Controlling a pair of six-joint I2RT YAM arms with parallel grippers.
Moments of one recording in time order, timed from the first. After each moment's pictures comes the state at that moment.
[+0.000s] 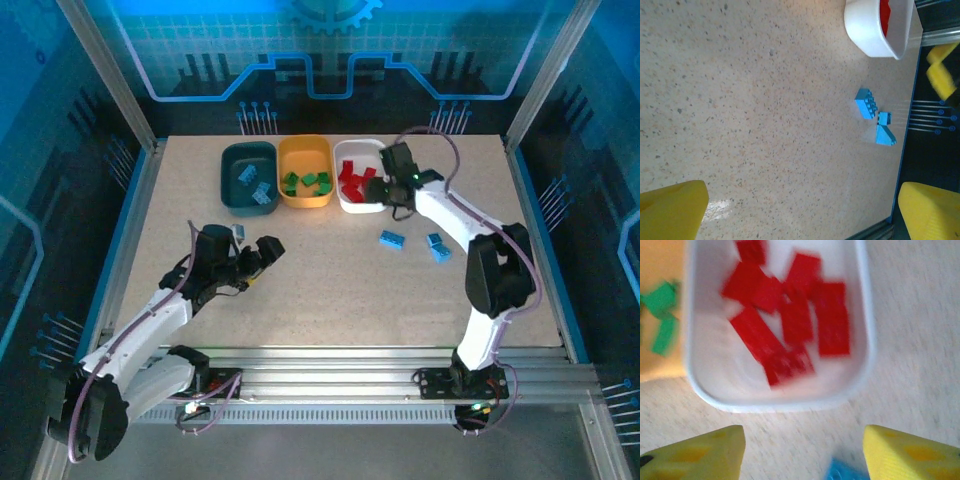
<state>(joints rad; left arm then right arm) -0.31 0.98 0.58 -0.32 0.34 -1.01 0.34 1.80 1.38 -0.55 0.10 0.41</state>
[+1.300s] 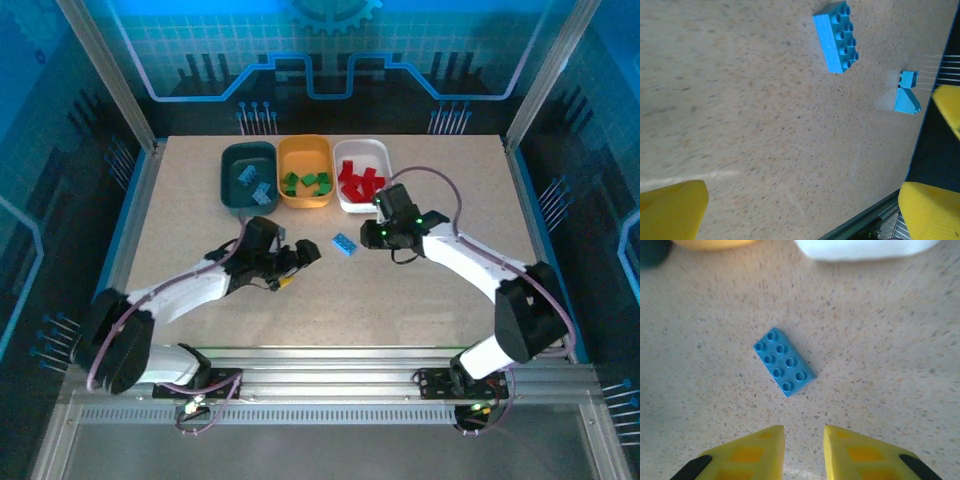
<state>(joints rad) -0.53 1.38 0.75 -0.21 0.35 -1.07 0.49 1.50 1.05 -0.50 -0.04 0.47</state>
